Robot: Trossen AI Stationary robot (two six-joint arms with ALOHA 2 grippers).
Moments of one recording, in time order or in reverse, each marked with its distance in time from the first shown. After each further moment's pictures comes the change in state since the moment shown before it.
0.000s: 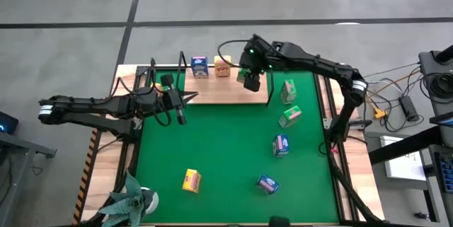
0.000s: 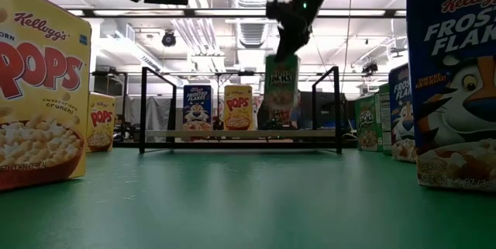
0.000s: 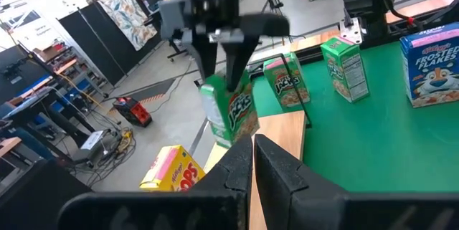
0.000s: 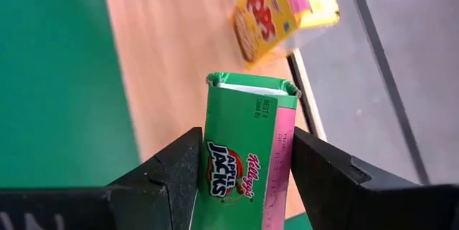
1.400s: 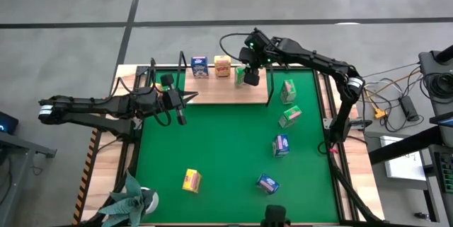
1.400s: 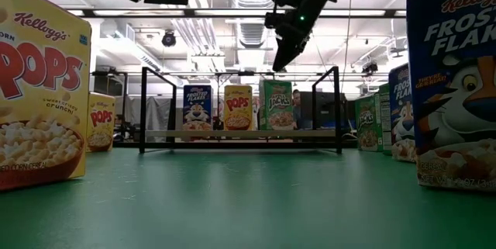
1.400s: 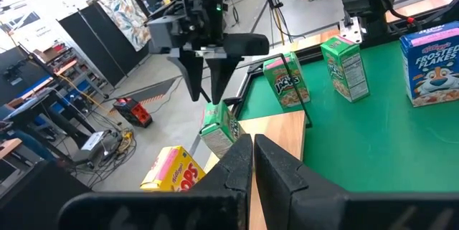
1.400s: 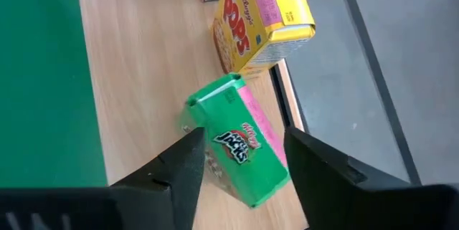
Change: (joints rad) left arm 0.000 0.000 0.000 0.001 0.001 0.006; right arm -0.075 0.041 -0.002 0.080 -0.052 -0.094
